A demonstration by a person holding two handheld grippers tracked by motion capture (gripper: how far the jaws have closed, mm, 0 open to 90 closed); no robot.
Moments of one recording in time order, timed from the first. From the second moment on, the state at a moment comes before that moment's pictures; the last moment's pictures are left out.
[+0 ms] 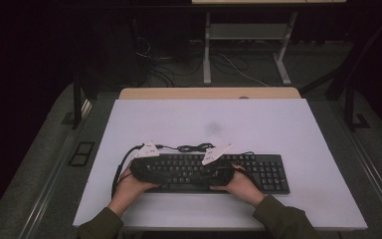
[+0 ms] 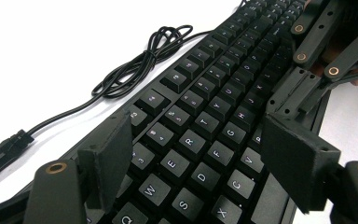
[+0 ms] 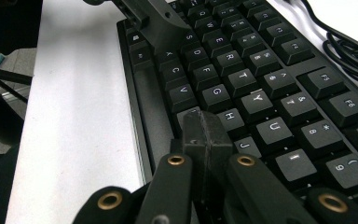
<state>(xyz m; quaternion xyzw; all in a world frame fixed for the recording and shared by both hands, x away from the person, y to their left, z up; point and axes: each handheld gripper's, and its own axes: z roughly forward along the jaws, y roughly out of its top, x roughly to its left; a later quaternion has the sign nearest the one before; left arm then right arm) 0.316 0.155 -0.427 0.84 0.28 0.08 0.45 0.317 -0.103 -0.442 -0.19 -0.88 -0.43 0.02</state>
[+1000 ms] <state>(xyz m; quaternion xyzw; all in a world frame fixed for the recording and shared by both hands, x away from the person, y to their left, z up) 0.307 0.157 -0.422 0.85 0.27 0.04 0.45 0.330 -0.136 -0.426 -0.24 -0.85 -0.47 -0.01</state>
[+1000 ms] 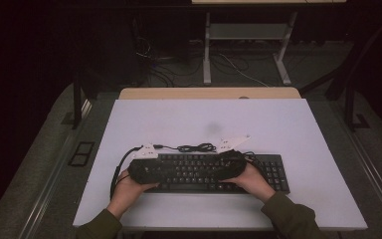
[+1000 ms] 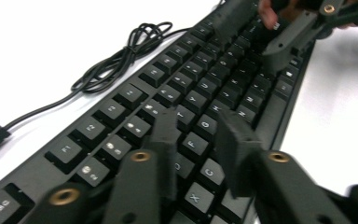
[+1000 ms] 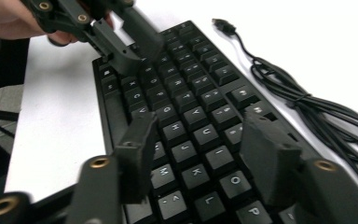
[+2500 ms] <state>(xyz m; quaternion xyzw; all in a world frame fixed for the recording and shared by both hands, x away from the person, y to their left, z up) 0.307 0.149 -0.432 0.88 0.24 0.02 0.42 0.334 -0.145 -0.424 -0.26 -0.84 -0.48 -0.03</state>
